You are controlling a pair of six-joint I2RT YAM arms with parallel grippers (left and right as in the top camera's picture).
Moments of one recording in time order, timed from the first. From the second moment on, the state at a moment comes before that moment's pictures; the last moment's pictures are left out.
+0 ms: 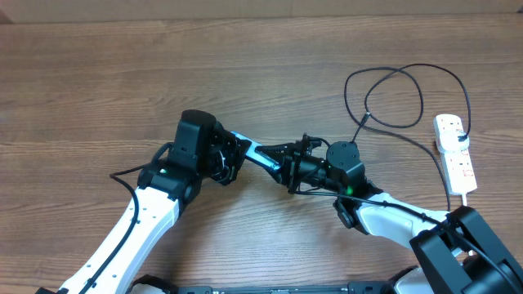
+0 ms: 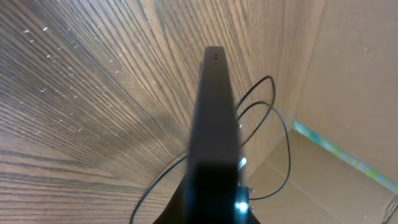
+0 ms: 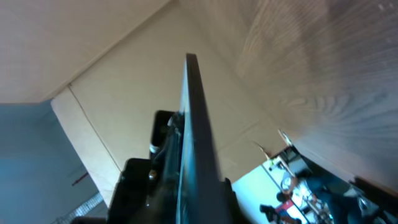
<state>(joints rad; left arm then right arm) -0.37 1.30 0.83 -0.34 0.33 -1.60 0.54 1.58 0.49 0.89 -0.64 2.09</state>
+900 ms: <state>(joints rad) -0.25 1.30 0.83 -0.50 0.47 -0.91 0.48 1.57 0.50 0.61 -0.45 0.90</state>
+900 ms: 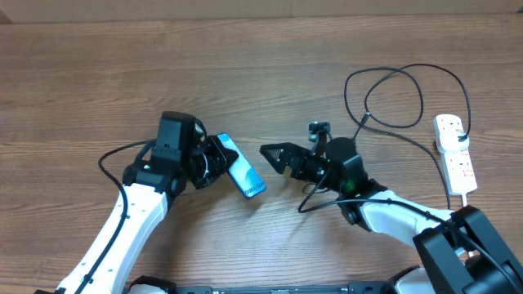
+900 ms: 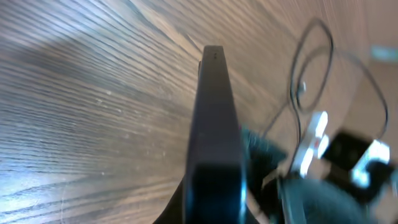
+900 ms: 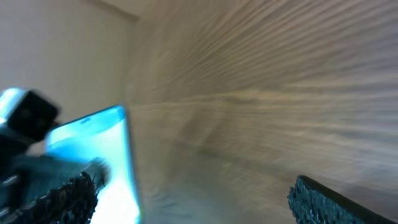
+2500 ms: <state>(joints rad) -0.25 1.54 0.83 -0.24 0.97 -0.70 0.12 1.69 0.79 -0.03 0.01 0.57</state>
